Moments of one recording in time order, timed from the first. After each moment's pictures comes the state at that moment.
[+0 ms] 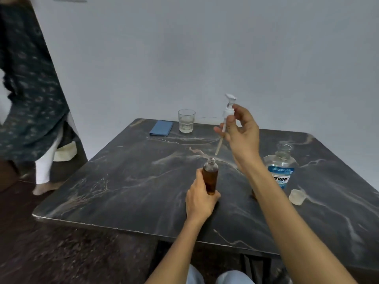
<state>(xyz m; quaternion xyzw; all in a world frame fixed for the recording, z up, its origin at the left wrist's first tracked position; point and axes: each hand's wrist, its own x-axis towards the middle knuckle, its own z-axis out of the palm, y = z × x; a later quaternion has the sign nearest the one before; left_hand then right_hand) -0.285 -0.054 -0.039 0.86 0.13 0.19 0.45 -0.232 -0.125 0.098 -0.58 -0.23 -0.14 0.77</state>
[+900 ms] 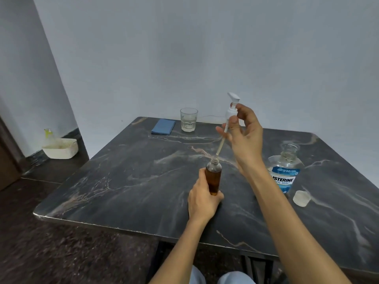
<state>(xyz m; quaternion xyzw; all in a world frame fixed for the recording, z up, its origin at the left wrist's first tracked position) -0.281 -0.051 -0.046 0.86 0.12 0.20 0.45 -0.234 -0.121 0.092 -0.57 -0.26 -0.16 0.76</state>
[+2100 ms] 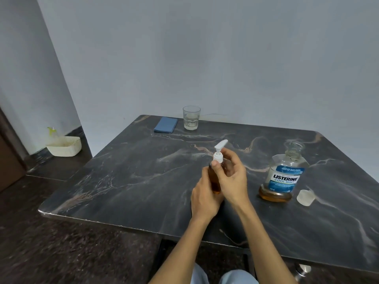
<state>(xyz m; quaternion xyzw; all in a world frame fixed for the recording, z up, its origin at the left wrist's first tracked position) -0.286 -0.050 -0.044 0.85 0.07 0.23 0.47 -0.253 -0.118 -0.002 -0.65 -0.23 -0.10 0.72</state>
